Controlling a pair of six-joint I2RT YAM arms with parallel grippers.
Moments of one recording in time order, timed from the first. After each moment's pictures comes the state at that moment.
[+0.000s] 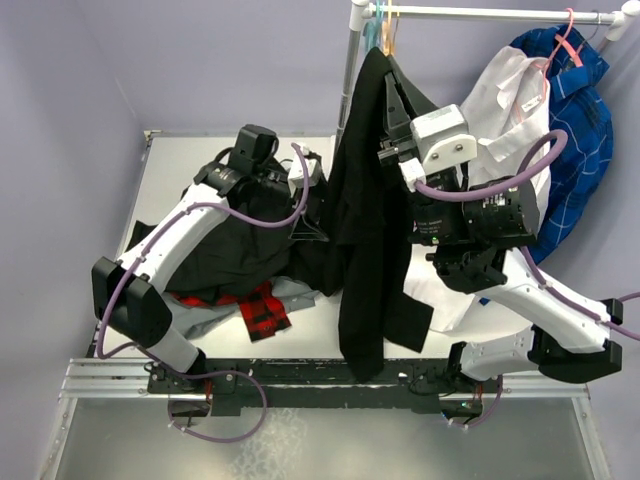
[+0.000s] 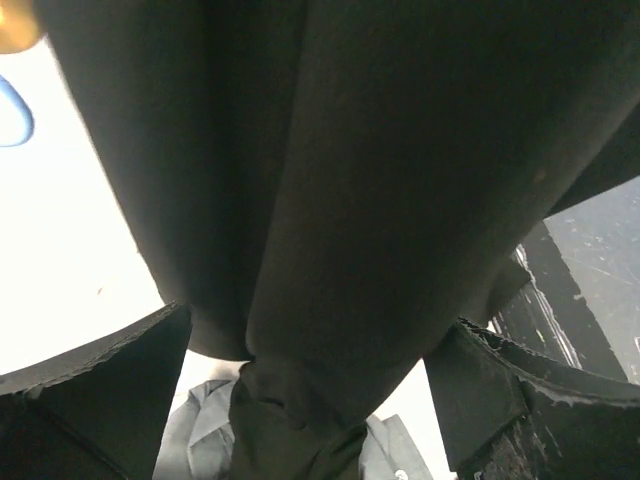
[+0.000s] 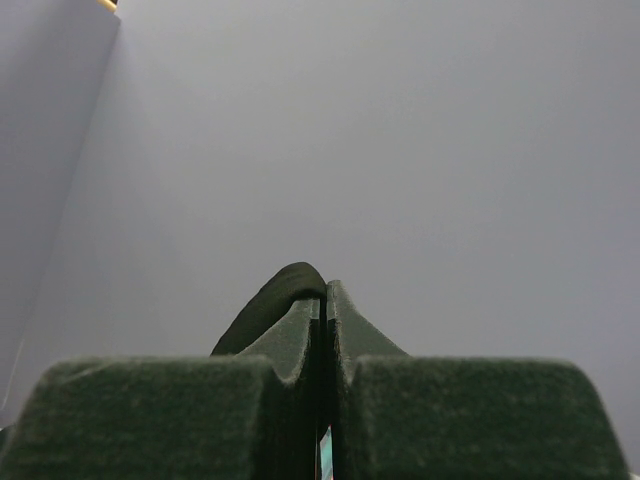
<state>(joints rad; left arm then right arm) -0.49 1.58 1.52 -0.60 1.20 0.63 1.18 1.28 1.72 0.45 0.47 -0.98</state>
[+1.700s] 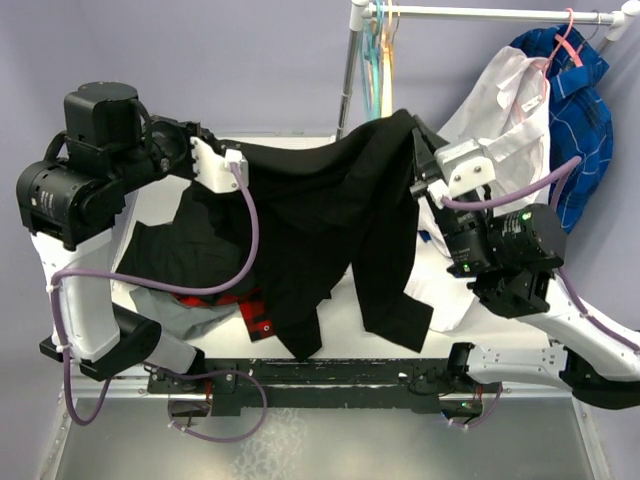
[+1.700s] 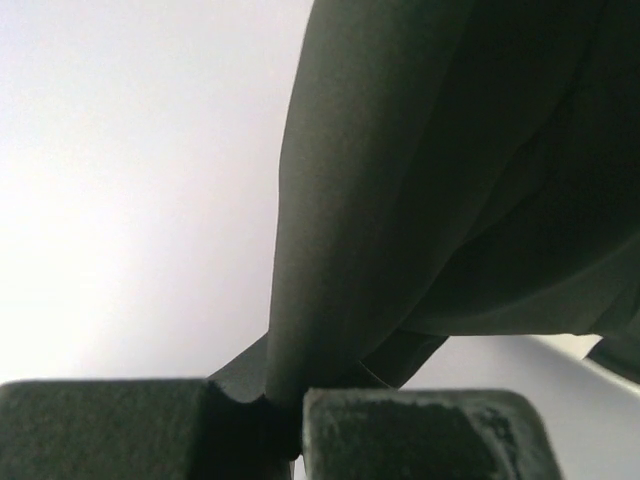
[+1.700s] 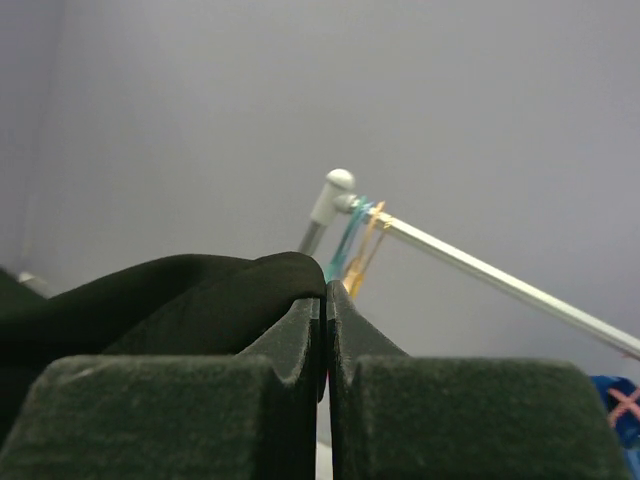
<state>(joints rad) -0.39 1.49 2.51 -1.45 0.13 1.41 1.13 1.03 1.46 0.21 0.62 -0.85</state>
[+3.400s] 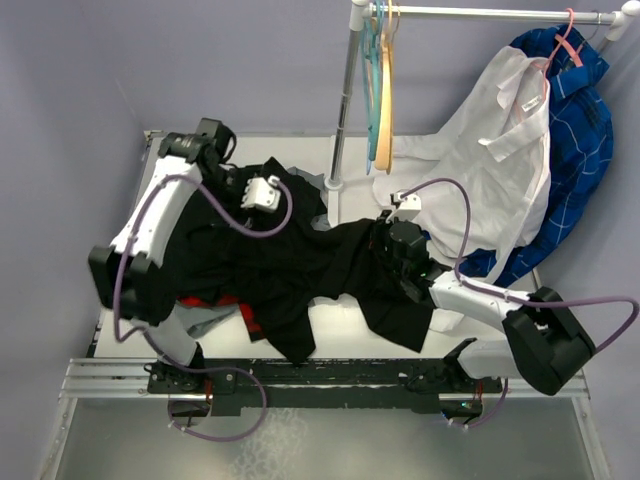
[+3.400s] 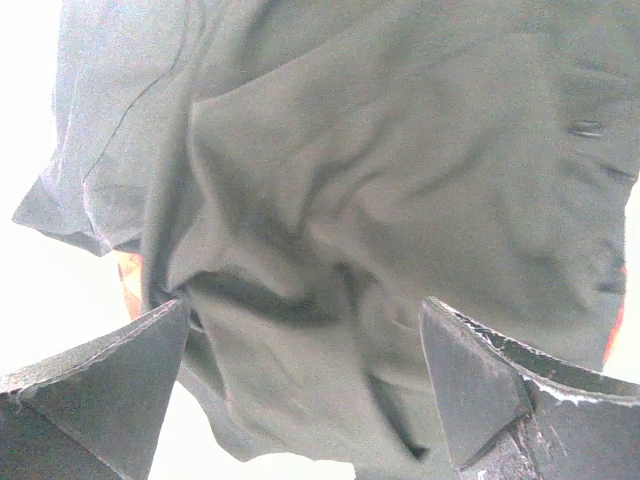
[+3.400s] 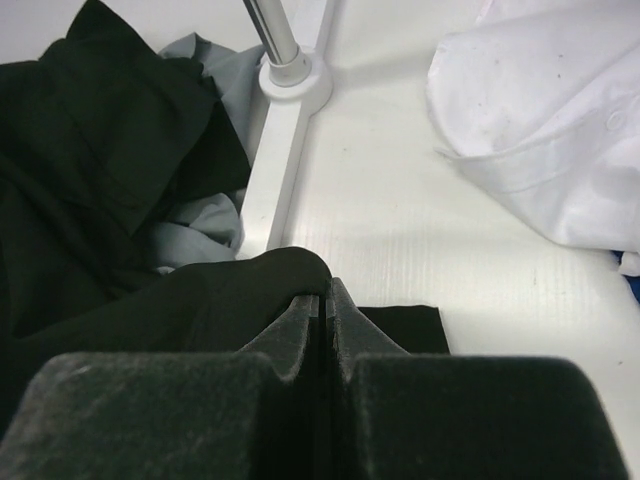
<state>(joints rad) -0.22 1.78 1.78 -1.33 0.45 1.50 0.63 1.29 0.54 0.46 0.41 0.39</state>
